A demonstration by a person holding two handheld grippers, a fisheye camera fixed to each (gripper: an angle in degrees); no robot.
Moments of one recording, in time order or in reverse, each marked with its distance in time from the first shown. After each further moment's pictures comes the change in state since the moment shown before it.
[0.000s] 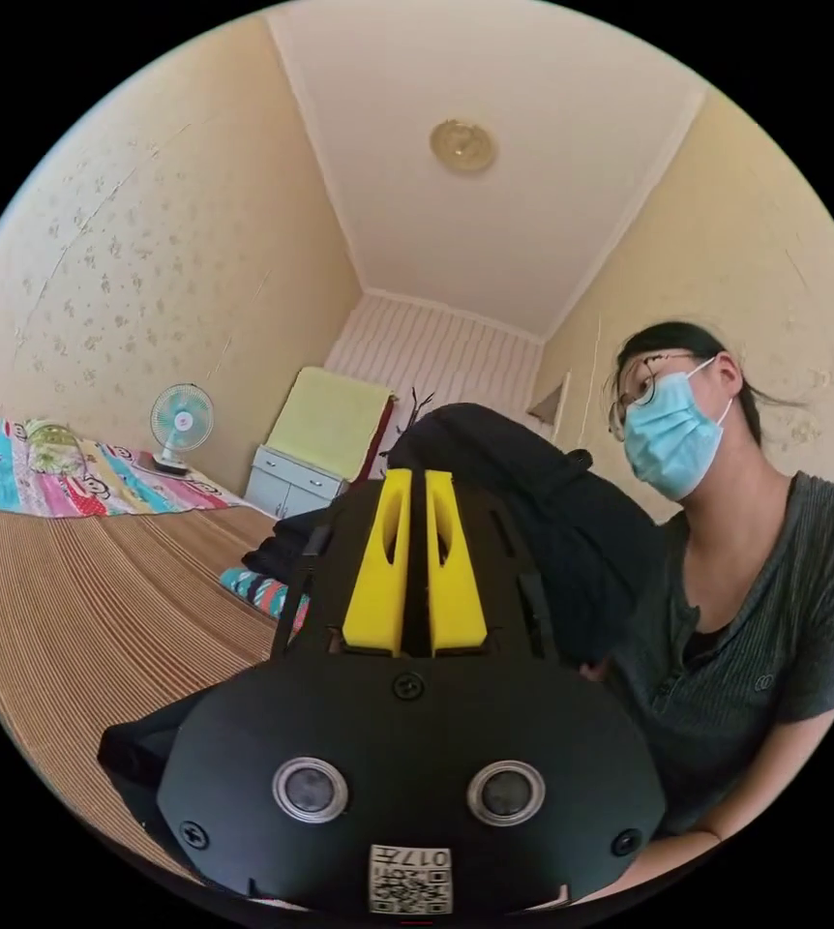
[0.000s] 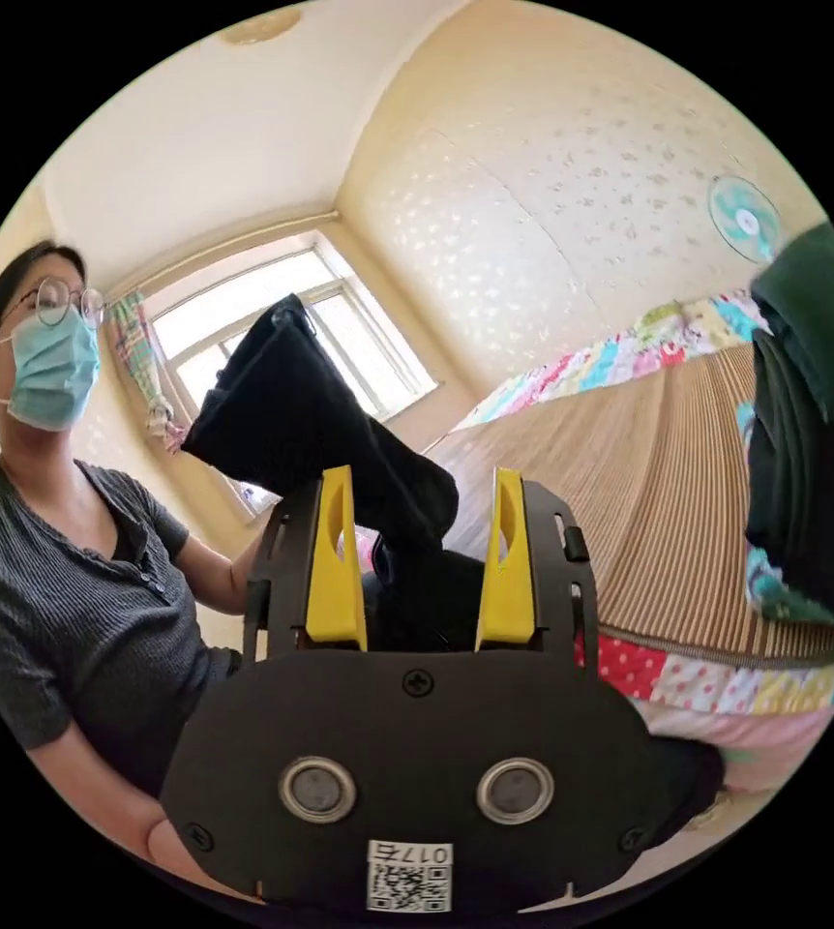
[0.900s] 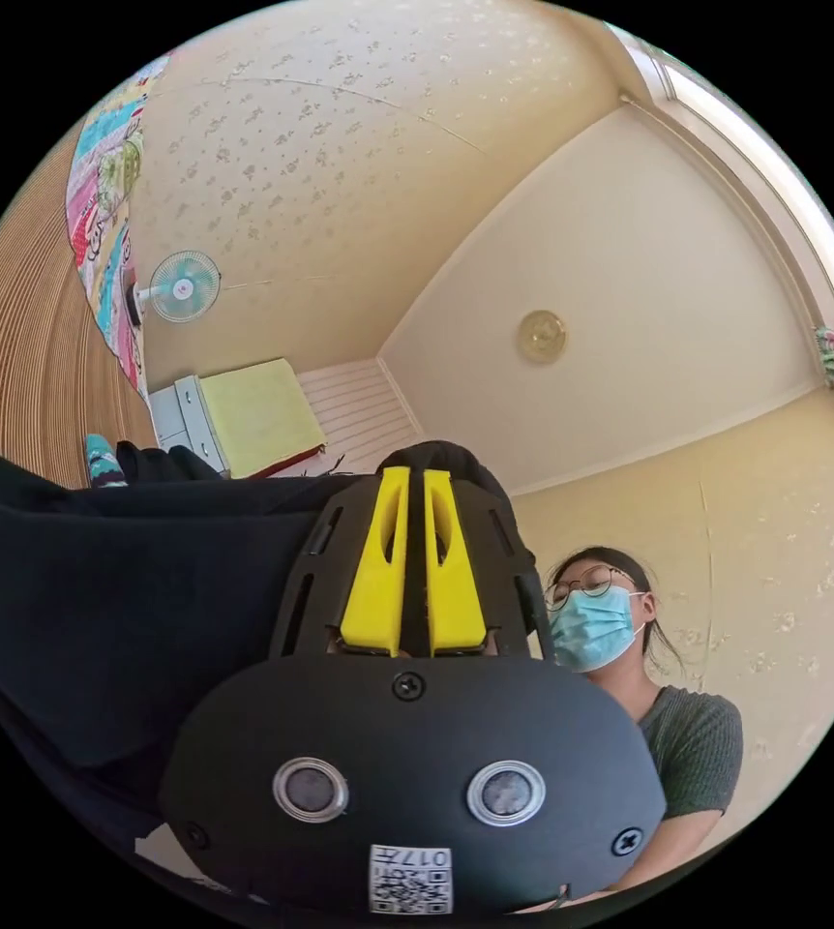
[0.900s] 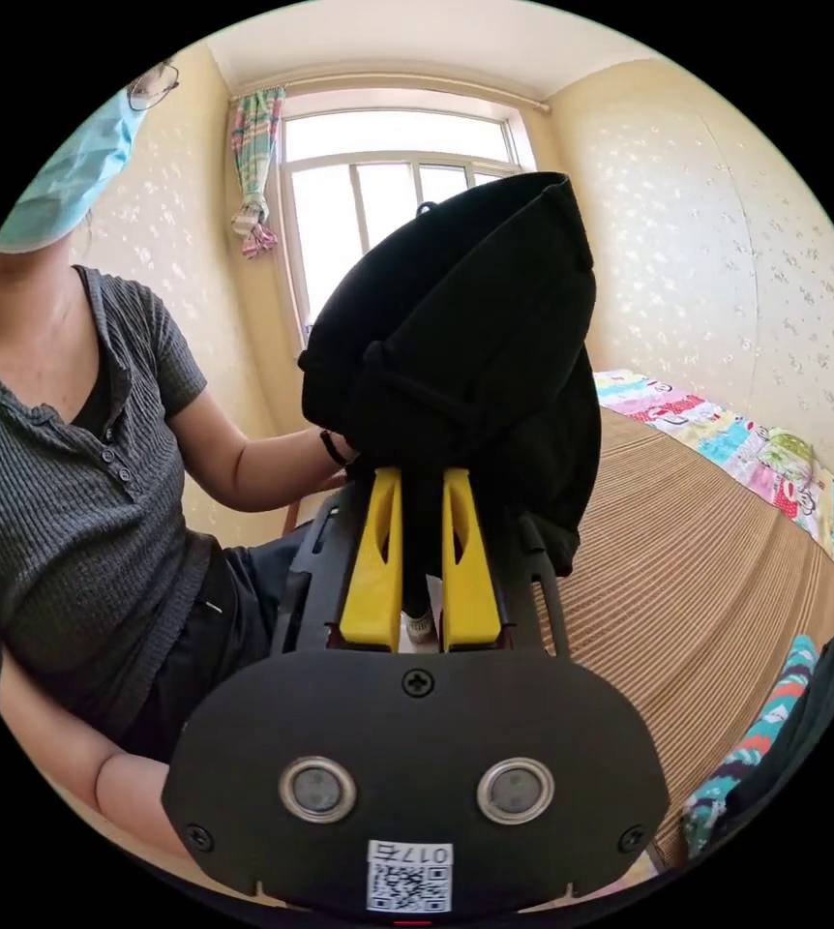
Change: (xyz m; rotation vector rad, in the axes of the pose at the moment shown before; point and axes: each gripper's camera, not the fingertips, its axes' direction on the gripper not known) left arm -0.145 0.043 -0.110 0.273 0.280 -0.664; right arm -0.094 -0.021 0.101 -0.309 -0.161 -0.294
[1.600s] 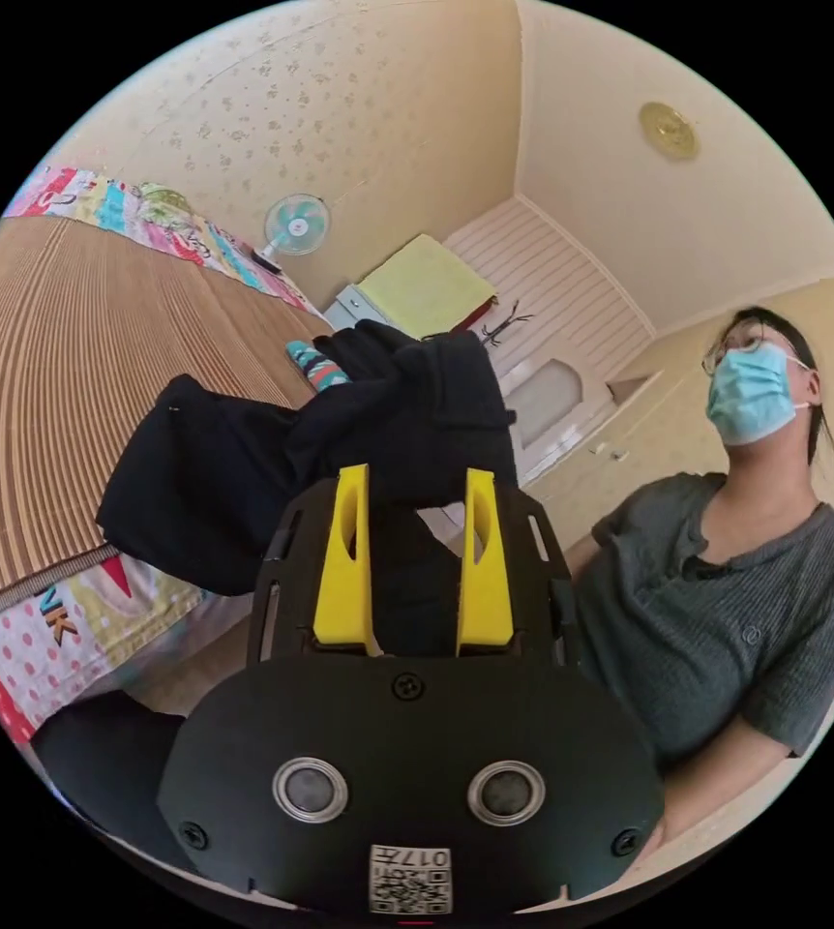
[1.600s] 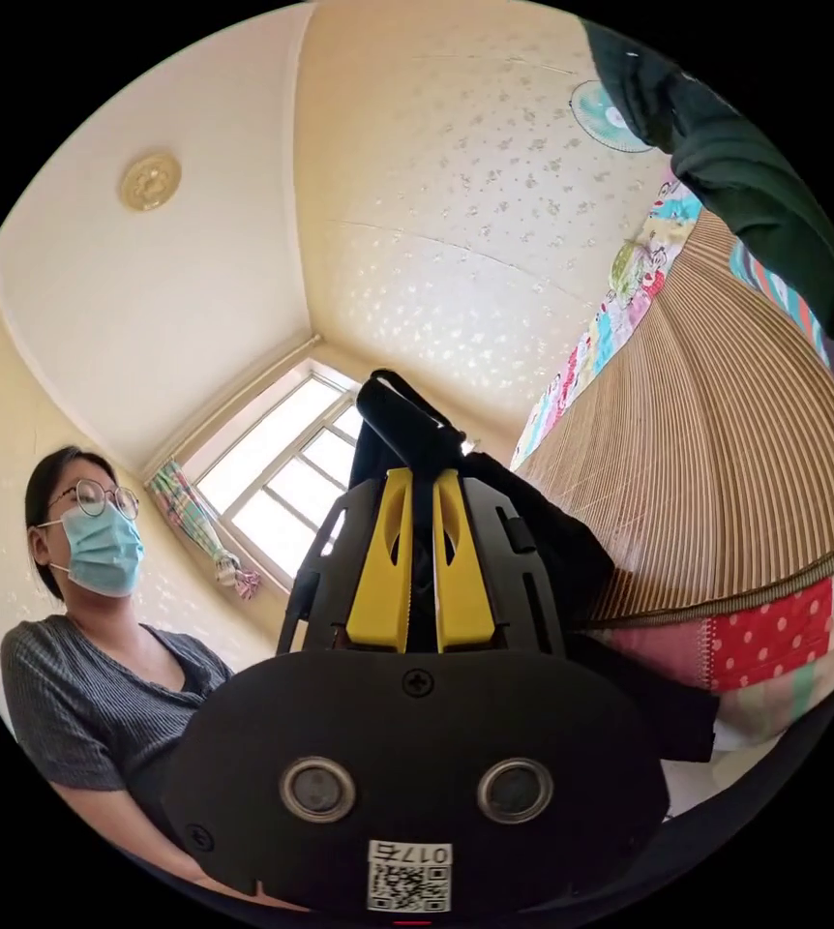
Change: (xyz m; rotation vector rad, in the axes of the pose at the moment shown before) left arm -0.077 0.283 -0.048 -0.565 -0.656 0.273; right arm 0.141 0.119 -0.124 0.674 -0.002 0.781
